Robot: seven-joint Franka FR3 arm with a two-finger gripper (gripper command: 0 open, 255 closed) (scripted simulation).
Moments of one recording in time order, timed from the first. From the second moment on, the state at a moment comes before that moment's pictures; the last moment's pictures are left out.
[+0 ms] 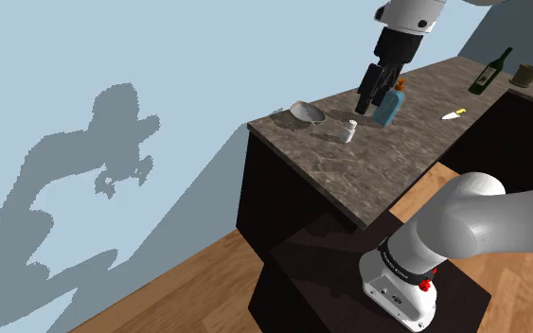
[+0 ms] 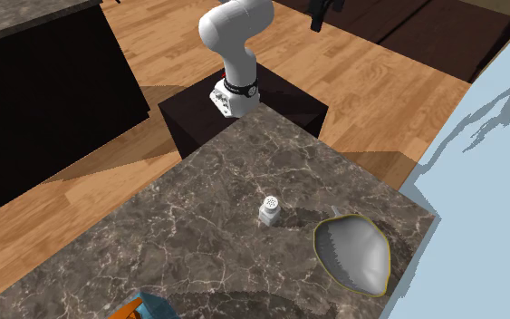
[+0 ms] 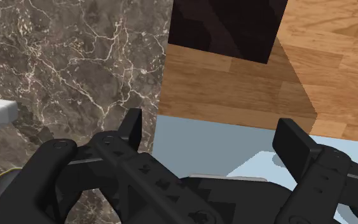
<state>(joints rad) 0.00 -0.82 0.02 -2.38 0.07 1.48 -0.12</state>
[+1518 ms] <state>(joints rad) -0.16 -0.46 -0.27 -2.55 -0.18 2.15 -0.37</state>
